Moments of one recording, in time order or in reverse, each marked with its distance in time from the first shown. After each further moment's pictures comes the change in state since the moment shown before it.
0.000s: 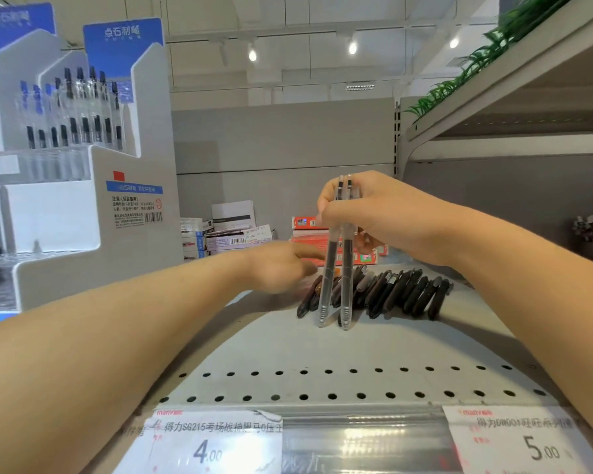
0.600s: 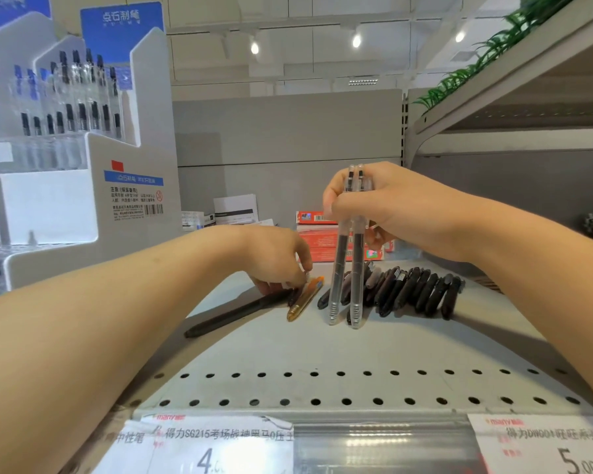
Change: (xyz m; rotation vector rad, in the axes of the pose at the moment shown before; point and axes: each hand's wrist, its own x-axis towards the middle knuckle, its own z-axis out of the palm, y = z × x) left_hand 0.010 -0.012 -0.019 -0.047 -0.164 -0.177; right_hand 0.002 0.004 -0.002 -0.027 0.008 -0.018
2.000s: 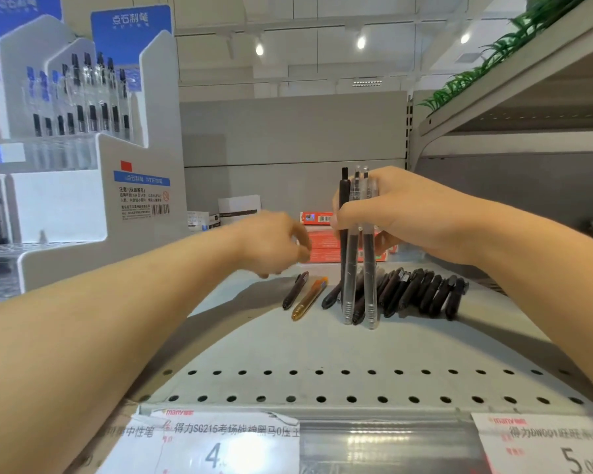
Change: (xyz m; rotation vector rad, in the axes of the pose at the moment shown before) left_hand -0.007 -0.009 0.000 -0.002 0.283 0.048; right_hand -0.005 -0.006 0.001 -0.008 -0.006 0.096
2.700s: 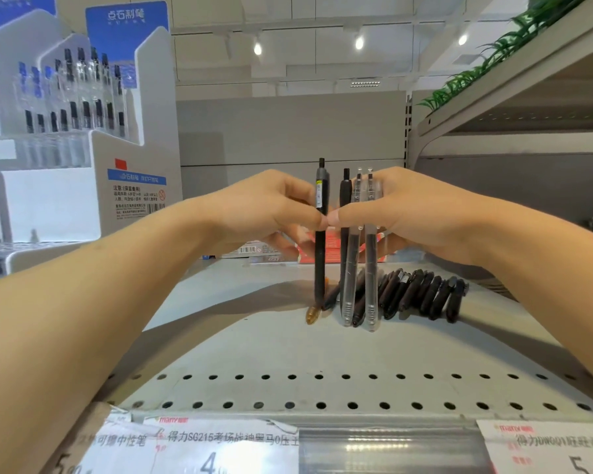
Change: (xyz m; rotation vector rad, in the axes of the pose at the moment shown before) left_hand -0.028 0.011 -0.033 -0.628 -0.059 0.248; right_hand 0.001 0.002 -0.004 0.023 -0.016 0.044
